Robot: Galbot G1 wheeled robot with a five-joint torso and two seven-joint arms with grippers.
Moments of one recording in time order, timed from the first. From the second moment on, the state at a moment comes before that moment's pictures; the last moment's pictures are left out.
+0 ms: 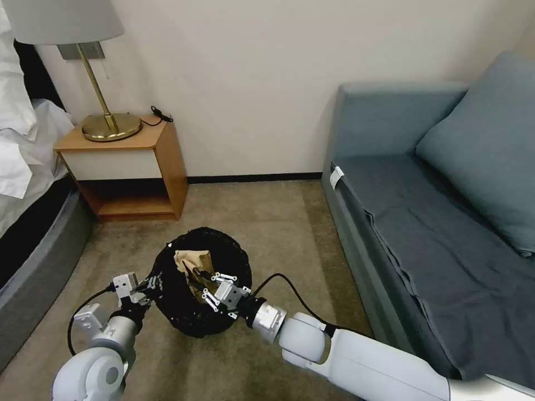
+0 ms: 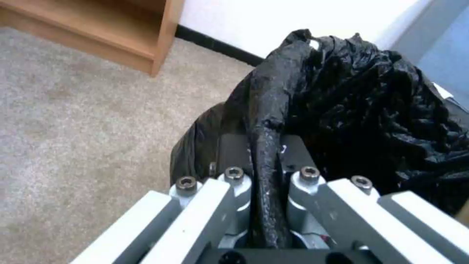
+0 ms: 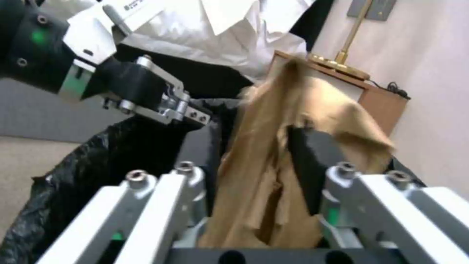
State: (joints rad) left arm 1.55 -1.23 -0.71 -2.02 -0.77 0.27 -0.04; right arm -0.64 1.09 -0.71 1.69 0.23 0.19 0.13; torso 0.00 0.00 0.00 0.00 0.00
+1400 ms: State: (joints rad) left arm 1.53 -1.30 -0.67 -2.00 -0.74 0.26 -0.04; right arm -0.43 0.97 -0.77 1.79 0.28 0.12 -0.23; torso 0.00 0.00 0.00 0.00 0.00
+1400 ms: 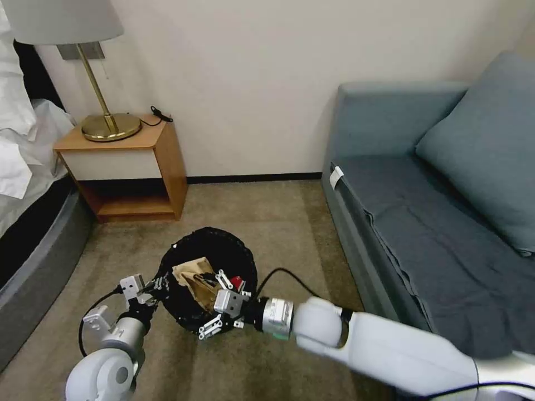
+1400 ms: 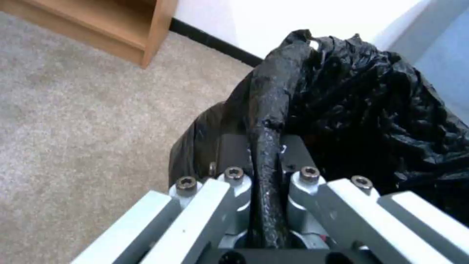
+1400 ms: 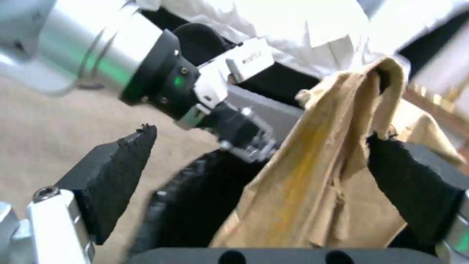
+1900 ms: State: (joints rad) left arm 1.52 -1.31 -0.68 -2.00 -0.75 0.26 -0.04; right arm -0.20 0.98 -0.78 1.70 0.12 0.17 -0.63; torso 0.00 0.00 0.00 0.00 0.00
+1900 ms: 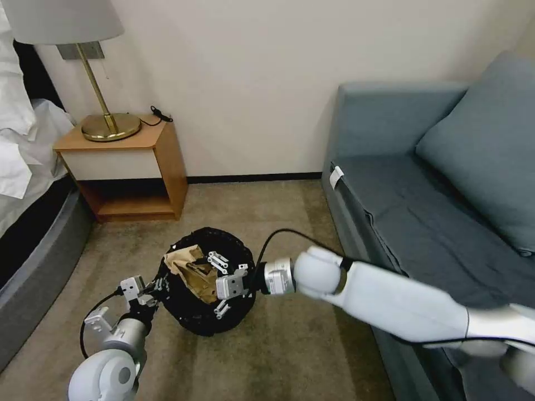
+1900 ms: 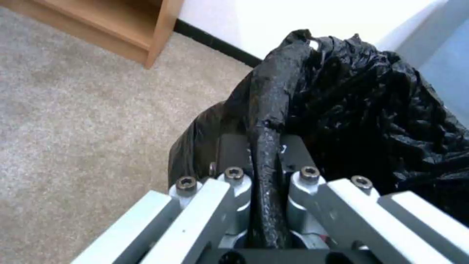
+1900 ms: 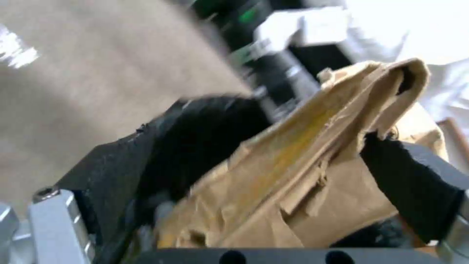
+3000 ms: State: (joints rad) left arm 1.51 -1.28 -0.74 -1.99 -0.89 0.28 -0.05; right arm -0.33 0.99 -0.57 1.52 -0.21 0.27 -0.80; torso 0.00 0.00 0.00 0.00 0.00
